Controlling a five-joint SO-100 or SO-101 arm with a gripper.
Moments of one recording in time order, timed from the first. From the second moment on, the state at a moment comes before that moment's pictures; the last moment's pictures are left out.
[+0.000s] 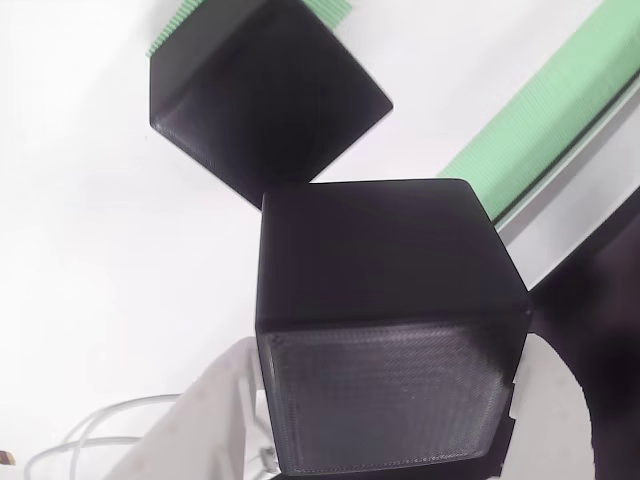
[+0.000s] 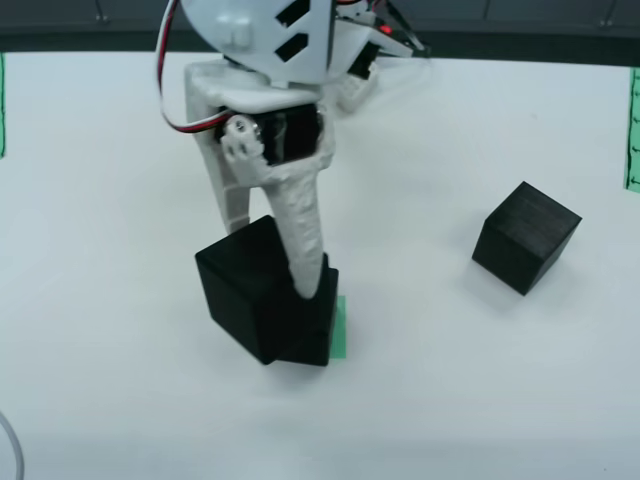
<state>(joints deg) 2.2 89.5 74.4 84.9 -50.1</state>
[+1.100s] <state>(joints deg) 2.5 86.7 78.6 87.1 -68.3</state>
